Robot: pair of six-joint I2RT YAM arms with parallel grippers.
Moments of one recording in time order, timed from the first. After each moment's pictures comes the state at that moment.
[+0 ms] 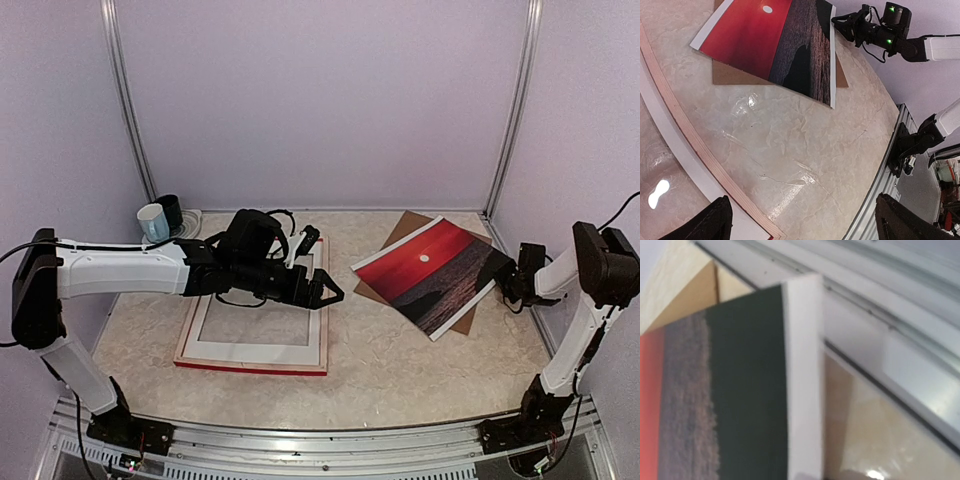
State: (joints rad) left arm -0.88 1.63 1.12 -0.11 0.31 -0.49; right arm -0.20 1.81 0.68 0.52 -0.01 0.83
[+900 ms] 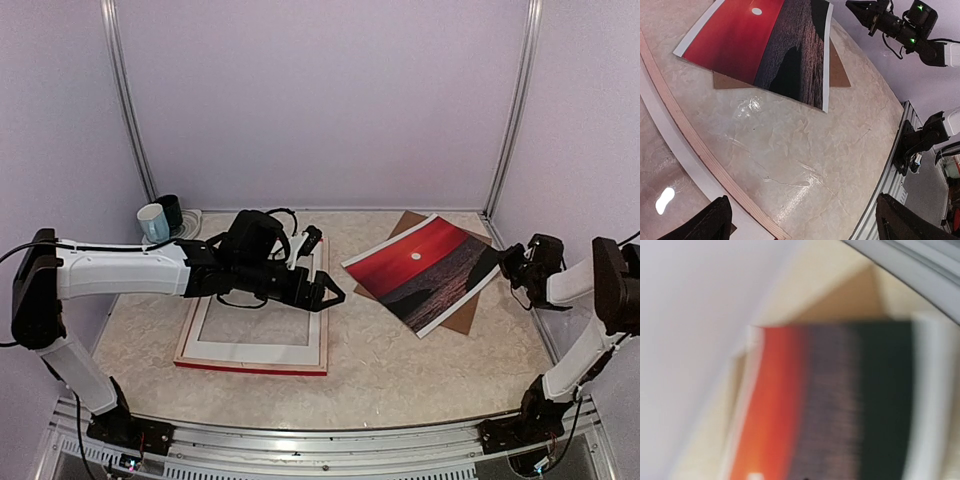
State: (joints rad) left arm -0.89 1.63 1.12 -0.11 0.29 -0.46; right arm -0.23 1.63 0.57 0.66 -0.29 0.88
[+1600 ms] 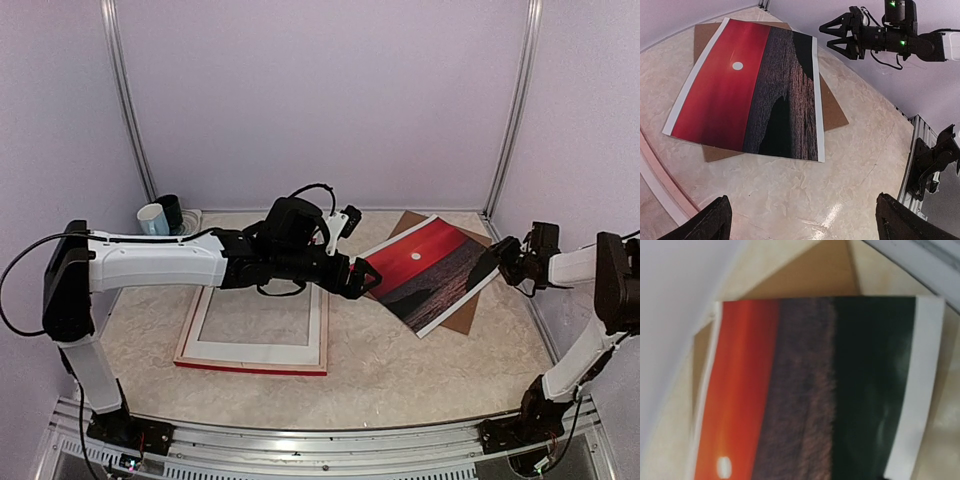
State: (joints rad) left arm -0.98 1.79 1.37 -0.07 0.13 -0.30; right arm -0.21 1.56 0.73 0.26 -0.28 0.83
